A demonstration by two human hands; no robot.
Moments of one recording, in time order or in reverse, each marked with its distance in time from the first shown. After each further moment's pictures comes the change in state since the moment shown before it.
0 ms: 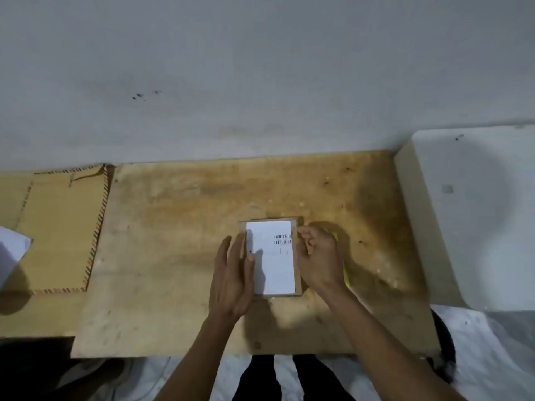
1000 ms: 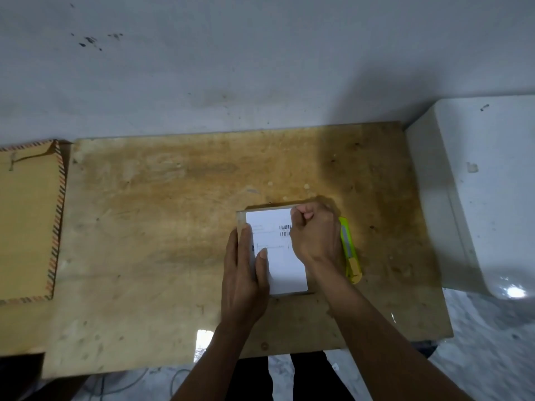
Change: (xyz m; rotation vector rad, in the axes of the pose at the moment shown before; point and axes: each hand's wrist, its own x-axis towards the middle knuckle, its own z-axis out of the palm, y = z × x) left_hand 0.012 -0.030 0.039 -0.046 -0.019 -0.004; right_hand 0.039 -0.009 0.052 -0.152 0.153 0.201
